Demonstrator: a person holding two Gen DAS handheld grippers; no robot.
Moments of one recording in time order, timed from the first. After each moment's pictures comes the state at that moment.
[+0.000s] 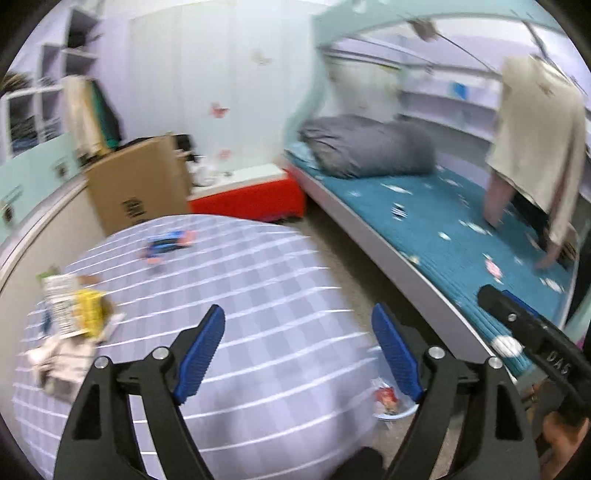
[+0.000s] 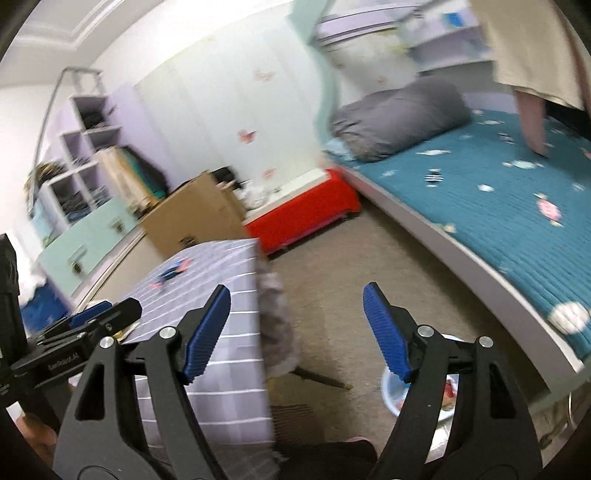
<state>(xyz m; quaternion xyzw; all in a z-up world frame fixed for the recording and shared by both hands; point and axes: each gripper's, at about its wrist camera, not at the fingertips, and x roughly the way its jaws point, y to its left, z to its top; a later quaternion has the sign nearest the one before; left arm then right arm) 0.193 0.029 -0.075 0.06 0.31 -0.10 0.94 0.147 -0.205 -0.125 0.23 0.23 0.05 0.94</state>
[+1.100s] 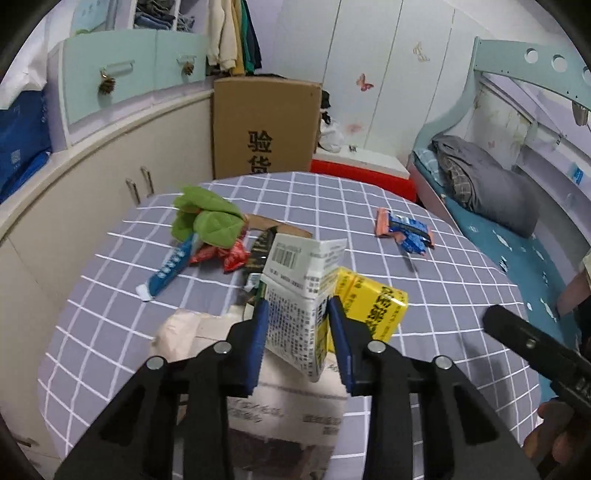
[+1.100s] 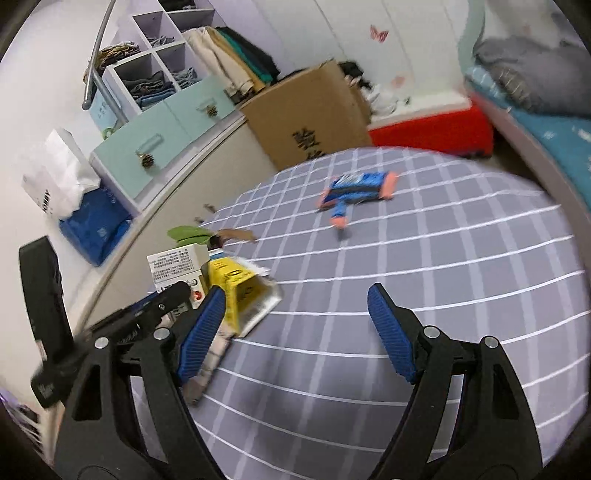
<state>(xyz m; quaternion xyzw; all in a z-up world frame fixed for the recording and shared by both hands) 0.269 0.290 -0.109 -0.09 0.37 0.06 0.93 0.314 0.066 -0.123 0.17 0.38 0.27 0.87</state>
